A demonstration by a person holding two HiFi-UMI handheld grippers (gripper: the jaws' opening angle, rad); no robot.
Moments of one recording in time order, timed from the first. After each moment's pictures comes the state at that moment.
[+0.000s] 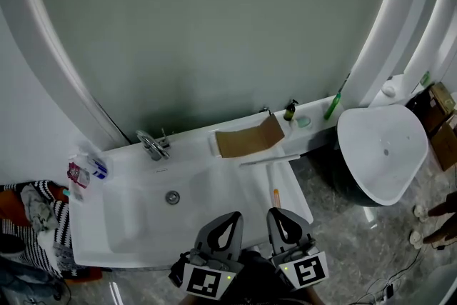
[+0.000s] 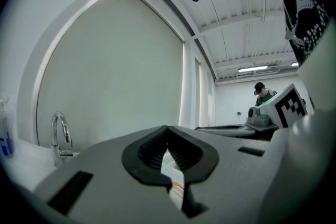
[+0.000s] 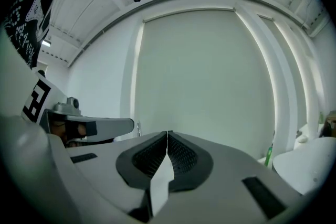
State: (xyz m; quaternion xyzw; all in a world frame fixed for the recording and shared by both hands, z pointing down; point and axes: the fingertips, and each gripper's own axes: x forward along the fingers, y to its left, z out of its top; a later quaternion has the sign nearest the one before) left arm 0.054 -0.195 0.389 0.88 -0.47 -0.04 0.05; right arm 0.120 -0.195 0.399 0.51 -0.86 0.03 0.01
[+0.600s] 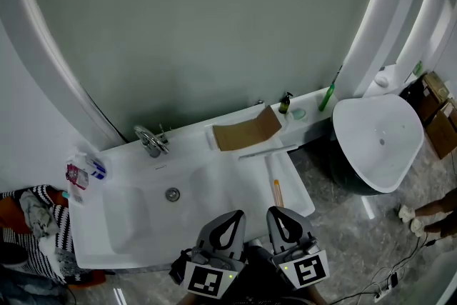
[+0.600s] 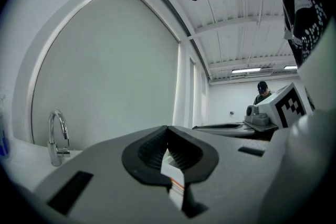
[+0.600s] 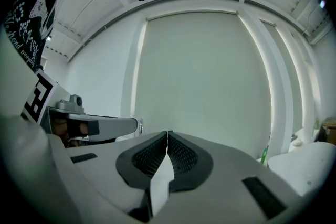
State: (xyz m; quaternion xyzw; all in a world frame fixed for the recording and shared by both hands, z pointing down) left arm 0.048 -0.175 0.393 0.90 -0.44 -0.04 0.06; right arm 0.106 -0.171 0.401 0.53 -0.85 0.02 0.02
